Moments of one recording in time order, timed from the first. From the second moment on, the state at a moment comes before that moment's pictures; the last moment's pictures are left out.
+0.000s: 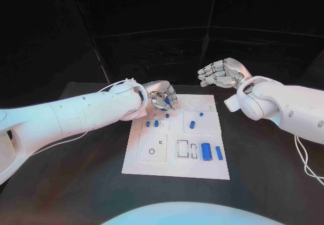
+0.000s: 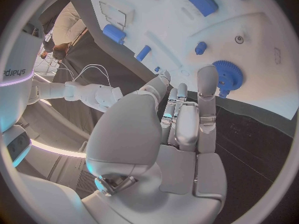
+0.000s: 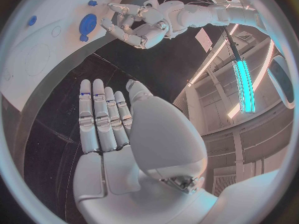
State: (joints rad) left arm 1.28 -0.53 -0.13 1.17 -1.18 -0.17 0.12; left_hand 1.41 -0.11 0.23 0.05 0.05 0.95 0.14 0.22 0.16 1.05 0.08 0.27 0.14 1.45 -0.01 1.28 1.10 0.18 1.36 0.09 0.68 0.85; right arm 1.28 -0.73 -0.04 1.31 -0.61 -0.33 0.24; right_hand 1.53 -0.03 0.05 0.23 0.39 0.84 0.22 0.24 0.07 0.88 0.16 0.46 0.06 1.15 0.11 0.10 0.20 0.18 1.01 0.22 0.20 0.07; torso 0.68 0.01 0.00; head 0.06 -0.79
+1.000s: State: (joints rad) left arm 1.26 -0.46 -0.14 1.08 -1.36 -0.03 0.02; left_hand 1.42 -0.10 0.24 0.03 0.05 0.98 0.14 0.19 0.13 1.08 0.08 0.25 0.10 1.46 -0.01 1.30 1.09 0.15 1.42 0.08 0.84 0.98; right arm 1.28 -0.73 -0.04 1.30 -0.61 -0.33 0.25; right_hand 1.53 -0.03 0.05 0.23 0.39 0.84 0.22 0.24 0.07 0.88 0.16 0.46 0.06 1.15 0.11 0.10 0.20 0.18 1.01 0.22 0.20 0.07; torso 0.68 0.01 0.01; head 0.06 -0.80
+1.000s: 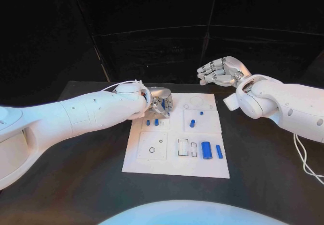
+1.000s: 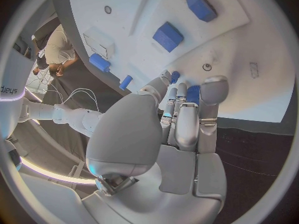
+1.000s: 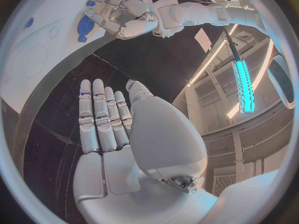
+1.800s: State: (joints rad) left arm 1.27 -0.44 -0.13 1.06 -1.38 0.02 -0.01; left_hand 1.42 -0.09 0.27 0.03 0.05 1.02 0.13 0.19 0.12 1.11 0.07 0.24 0.09 1.46 -0.01 1.30 1.08 0.15 1.42 0.08 0.85 1.00; right arm 1.28 -0.72 -0.04 1.30 -0.61 -0.33 0.25; right_hand 1.53 -0.03 0.06 0.23 0.39 0.84 0.22 0.24 0.07 0.88 0.16 0.46 0.06 1.15 0.11 0.10 0.20 0.18 1.01 0.22 0.20 0.07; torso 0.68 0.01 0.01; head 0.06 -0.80
